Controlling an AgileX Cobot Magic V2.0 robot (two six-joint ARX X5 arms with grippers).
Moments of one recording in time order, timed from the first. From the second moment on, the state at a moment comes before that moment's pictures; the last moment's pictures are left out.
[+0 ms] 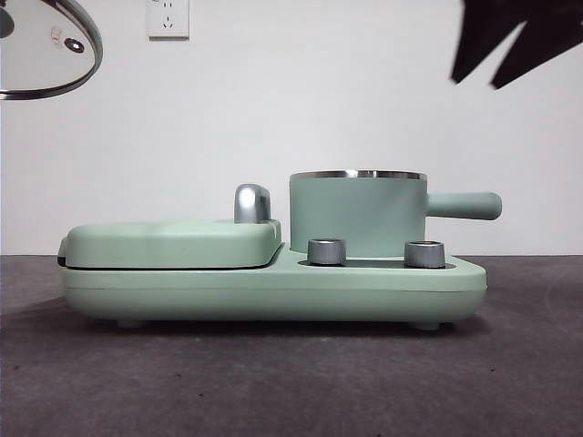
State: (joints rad) left arm -0.19 0.66 0.88 -0.69 0.27 -0.03; right arm 0.29 1.17 1.12 -0.60 -0.16 -0.14
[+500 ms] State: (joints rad) left arm -0.27 0.76 0.88 -0.49 0.37 -0.03; right arm 0.27 0.73 0.82 -0.58 -0.19 -0.06
